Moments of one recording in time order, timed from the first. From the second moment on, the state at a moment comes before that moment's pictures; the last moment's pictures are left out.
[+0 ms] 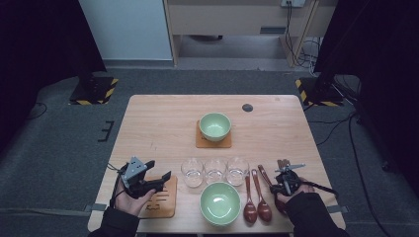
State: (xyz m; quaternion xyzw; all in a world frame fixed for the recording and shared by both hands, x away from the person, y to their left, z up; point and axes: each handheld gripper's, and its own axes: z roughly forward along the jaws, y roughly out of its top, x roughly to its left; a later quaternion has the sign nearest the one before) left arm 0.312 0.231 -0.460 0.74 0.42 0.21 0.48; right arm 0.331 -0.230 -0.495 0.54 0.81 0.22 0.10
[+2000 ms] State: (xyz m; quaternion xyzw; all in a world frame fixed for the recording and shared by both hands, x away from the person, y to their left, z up) left arm 0.370 0.038 -0.399 0.73 0.32 0.11 0.59; right arm 0.321 -0.252 -0.447 0.43 0.72 0.51 0.19
